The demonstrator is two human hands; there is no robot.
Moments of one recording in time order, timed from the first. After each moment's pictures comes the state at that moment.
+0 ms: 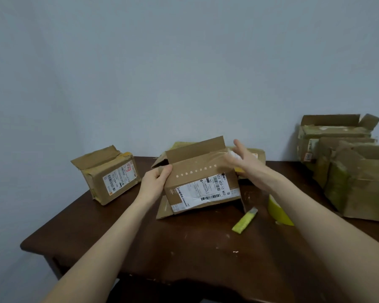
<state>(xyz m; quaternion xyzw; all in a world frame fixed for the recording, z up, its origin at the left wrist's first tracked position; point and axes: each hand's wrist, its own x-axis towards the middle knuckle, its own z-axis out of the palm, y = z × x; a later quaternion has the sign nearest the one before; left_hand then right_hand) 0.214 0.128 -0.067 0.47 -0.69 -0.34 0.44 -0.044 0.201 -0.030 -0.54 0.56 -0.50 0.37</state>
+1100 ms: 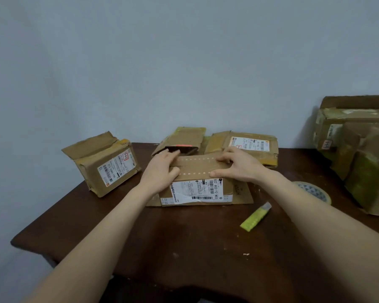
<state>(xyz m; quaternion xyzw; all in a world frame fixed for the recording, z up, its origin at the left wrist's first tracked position) 0.206 0.076 -0.079 0.45 -0.85 -0.09 0.27 -0.034 0.146 -0.058 -0.71 0.67 -0.21 0.11</state>
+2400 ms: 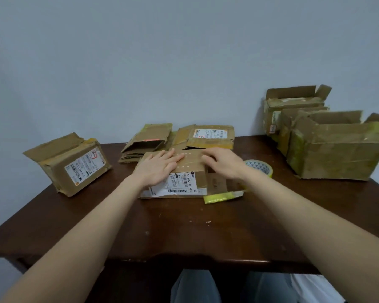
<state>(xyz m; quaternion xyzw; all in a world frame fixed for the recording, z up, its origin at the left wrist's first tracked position) 0.154 0.125 -0.071 0.38 -0.92 0.03 -0.01 -0.041 0.235 -0.062 -0.66 0.71 -0.24 0.08</state>
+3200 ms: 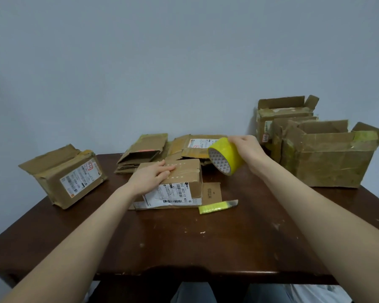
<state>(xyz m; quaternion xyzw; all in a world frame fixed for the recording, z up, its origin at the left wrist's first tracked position) 0.157 0.124 -0.067 0.38 -0.92 -0.08 0.10 -0.097 0.245 -0.033 -0.40 0.67 -0.59 0.21</state>
